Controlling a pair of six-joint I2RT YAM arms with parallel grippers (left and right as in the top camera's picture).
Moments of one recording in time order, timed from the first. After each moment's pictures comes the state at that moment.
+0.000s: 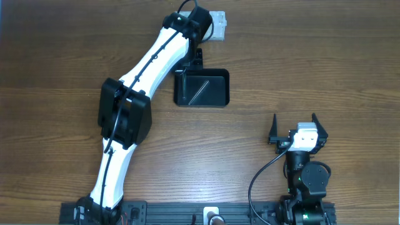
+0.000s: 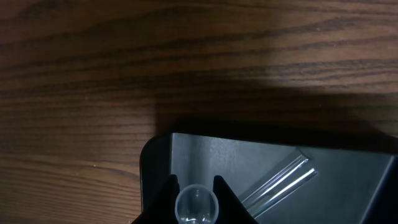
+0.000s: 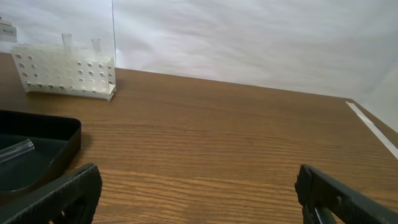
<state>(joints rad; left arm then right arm) -0.50 2.37 2.16 -1.28 -0.11 -0.55 0.04 0.01 0.01 -0.06 0.09 -0.14</state>
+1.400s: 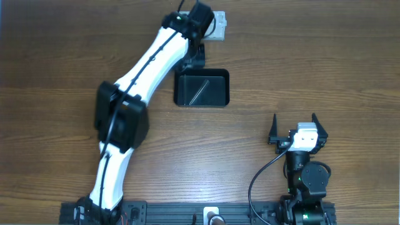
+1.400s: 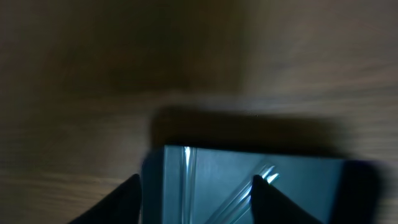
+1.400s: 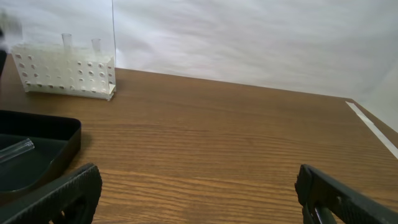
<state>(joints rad) -0.51 2.25 2.14 -1.16 -0.19 -0.54 0.04 0.01 0.01 -0.06 0.09 -0.14</state>
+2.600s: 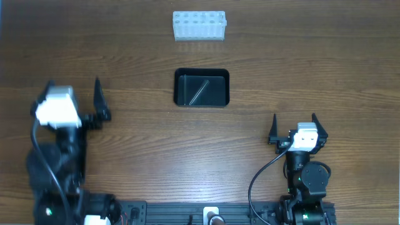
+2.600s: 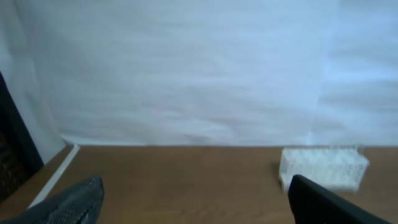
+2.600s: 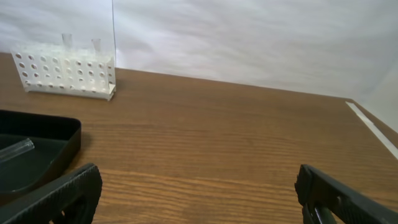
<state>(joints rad) -0.05 0.43 0.58 -0.15 -0.14 0.05 0.04 0.01 0.01 -0.06 0.09 -0.14</state>
